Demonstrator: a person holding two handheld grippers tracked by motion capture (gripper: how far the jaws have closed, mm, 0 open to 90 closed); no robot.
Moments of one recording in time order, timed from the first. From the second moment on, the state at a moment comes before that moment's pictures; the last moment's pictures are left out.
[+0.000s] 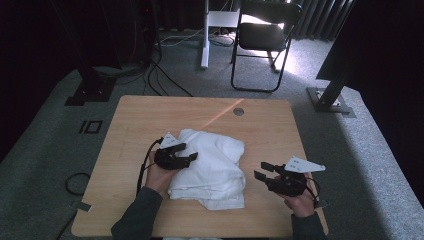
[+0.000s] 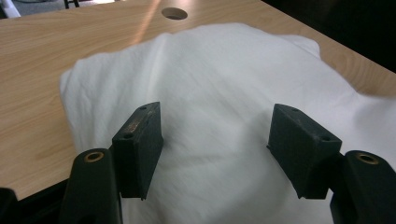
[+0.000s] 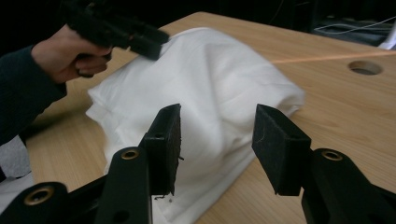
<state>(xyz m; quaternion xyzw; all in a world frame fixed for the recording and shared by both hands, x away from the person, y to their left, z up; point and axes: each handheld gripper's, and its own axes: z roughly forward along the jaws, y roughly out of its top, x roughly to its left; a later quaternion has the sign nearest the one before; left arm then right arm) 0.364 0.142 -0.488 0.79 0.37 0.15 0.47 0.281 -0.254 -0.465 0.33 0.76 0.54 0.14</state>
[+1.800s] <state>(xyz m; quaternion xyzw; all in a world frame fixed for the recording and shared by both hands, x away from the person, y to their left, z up) 0.304 0.126 -0.531 0.82 0.34 0.12 0.45 0.337 -0.123 -0.544 0.31 0.87 0.35 0.16</state>
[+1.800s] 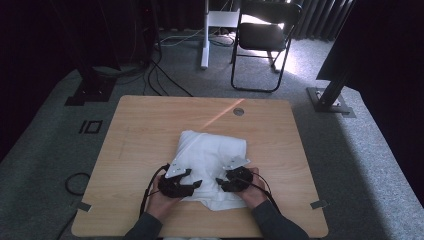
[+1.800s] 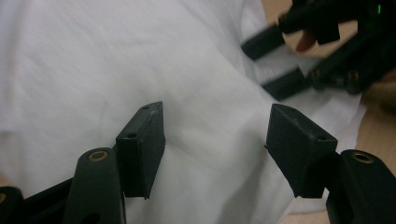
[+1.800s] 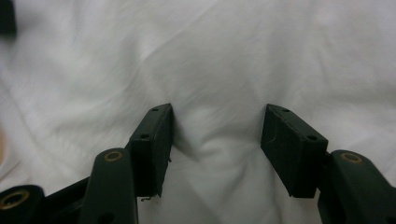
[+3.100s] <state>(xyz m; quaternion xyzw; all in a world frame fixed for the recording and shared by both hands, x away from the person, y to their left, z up) 0.321 0.201 -0.482 0.73 0.42 0.22 0.49 0.348 -0.224 -0.489 0.41 0.75 0.47 0.22</state>
